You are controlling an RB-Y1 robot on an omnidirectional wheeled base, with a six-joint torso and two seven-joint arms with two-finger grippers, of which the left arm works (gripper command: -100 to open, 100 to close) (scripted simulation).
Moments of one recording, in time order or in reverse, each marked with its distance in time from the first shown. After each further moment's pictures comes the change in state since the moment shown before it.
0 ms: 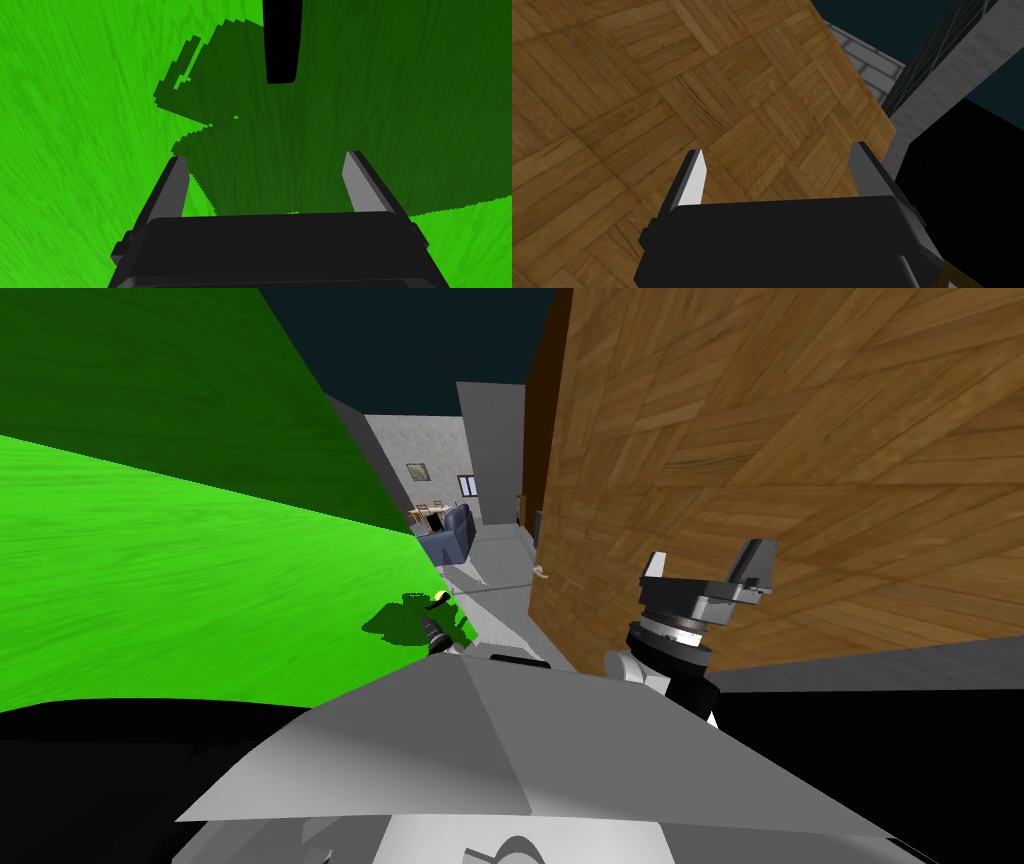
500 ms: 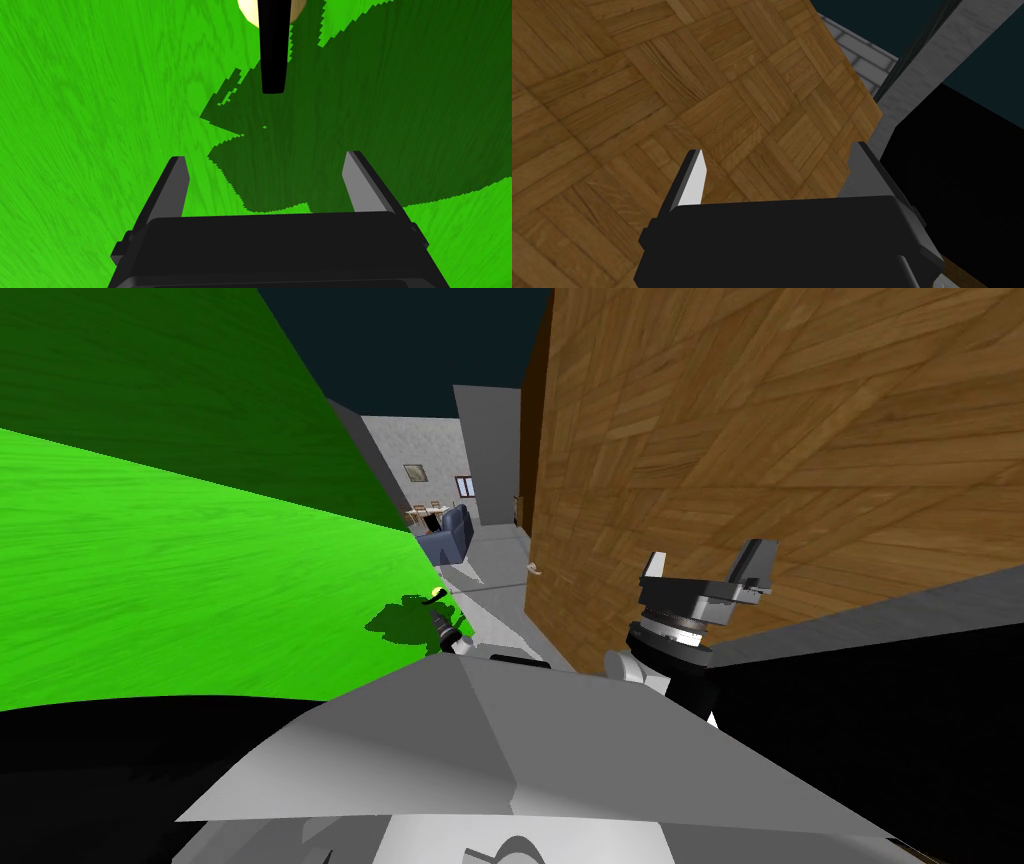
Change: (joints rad) arm -0.105 -0.031 -0.016 0.083 0.070 -0.053 -0.090
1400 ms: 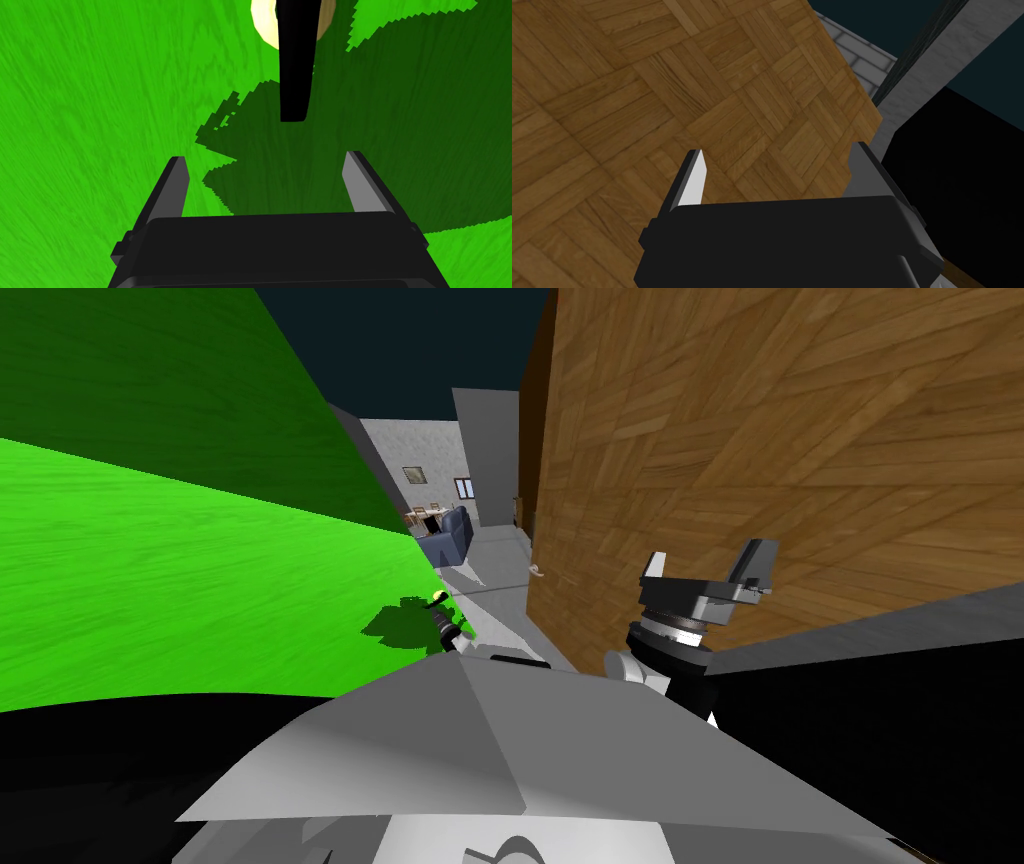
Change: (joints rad) arm -0.060 0.035 -0.006 0.055 0.043 -0.022 -0.042
